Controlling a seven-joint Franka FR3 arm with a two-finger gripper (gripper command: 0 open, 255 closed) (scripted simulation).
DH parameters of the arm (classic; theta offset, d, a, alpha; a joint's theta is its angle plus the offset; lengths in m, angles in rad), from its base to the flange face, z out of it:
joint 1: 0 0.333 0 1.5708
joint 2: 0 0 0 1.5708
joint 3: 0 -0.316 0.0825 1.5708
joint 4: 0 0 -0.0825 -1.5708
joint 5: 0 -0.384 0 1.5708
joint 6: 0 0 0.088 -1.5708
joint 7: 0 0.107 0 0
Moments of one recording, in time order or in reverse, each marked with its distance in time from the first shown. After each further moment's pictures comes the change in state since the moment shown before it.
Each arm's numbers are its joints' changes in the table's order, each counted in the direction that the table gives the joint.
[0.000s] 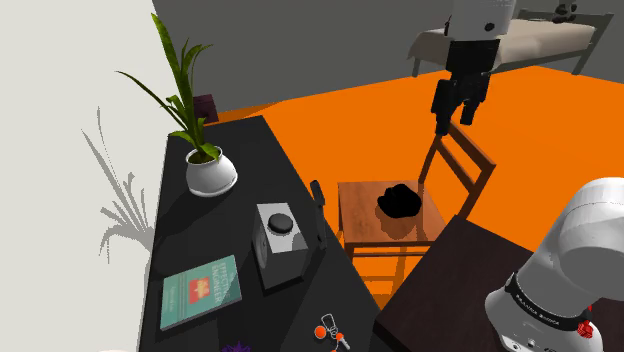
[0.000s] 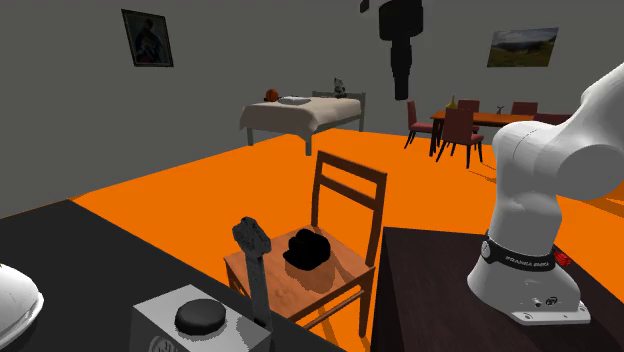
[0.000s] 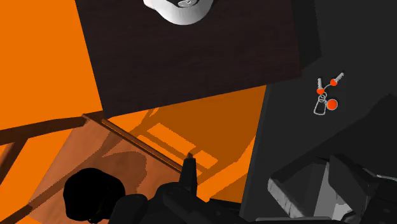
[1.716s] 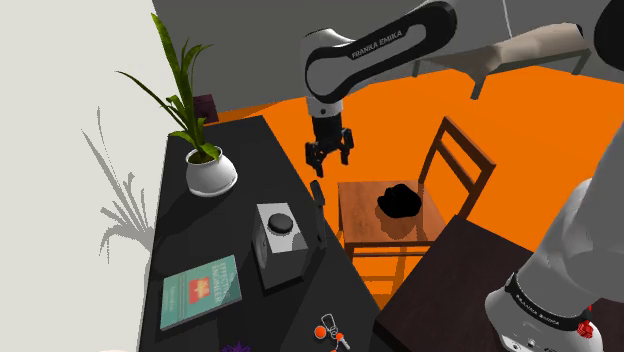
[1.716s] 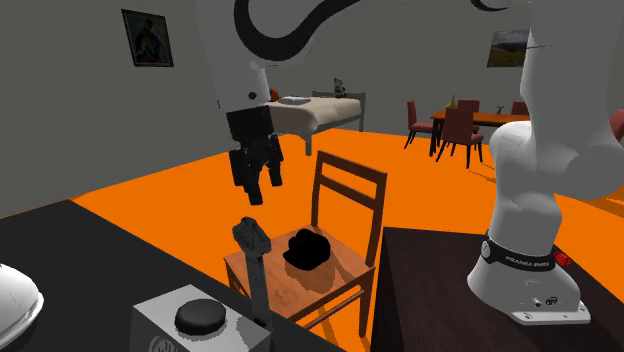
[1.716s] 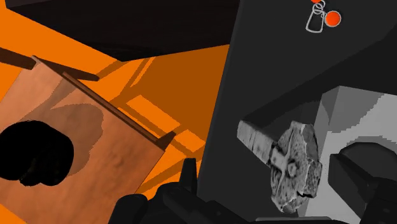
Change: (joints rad) arm 0.077 -0.877 -0.143 -0.390 0.004 -0.418 0.134
